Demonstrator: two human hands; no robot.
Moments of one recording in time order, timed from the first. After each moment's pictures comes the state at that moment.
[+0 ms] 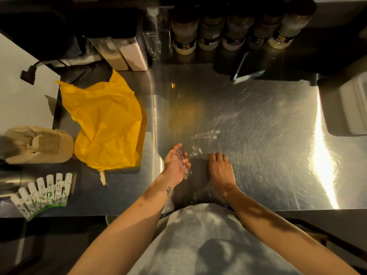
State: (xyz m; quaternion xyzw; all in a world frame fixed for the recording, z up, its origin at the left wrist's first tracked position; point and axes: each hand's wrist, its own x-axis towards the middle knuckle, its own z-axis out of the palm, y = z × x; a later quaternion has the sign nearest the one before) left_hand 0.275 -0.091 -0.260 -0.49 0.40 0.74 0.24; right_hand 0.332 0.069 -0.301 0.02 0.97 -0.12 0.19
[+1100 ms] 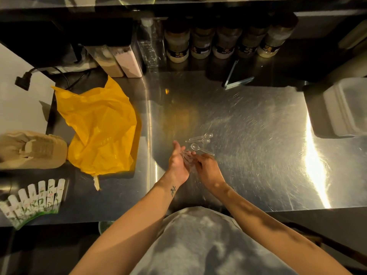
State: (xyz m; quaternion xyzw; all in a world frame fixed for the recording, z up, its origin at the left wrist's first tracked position) left_hand 0.269 -0.061 -0.256 -0.46 0.36 0.78 0.25; right_hand 0.315 0.053 -0.262 0.05 0.90 -0.41 0.16
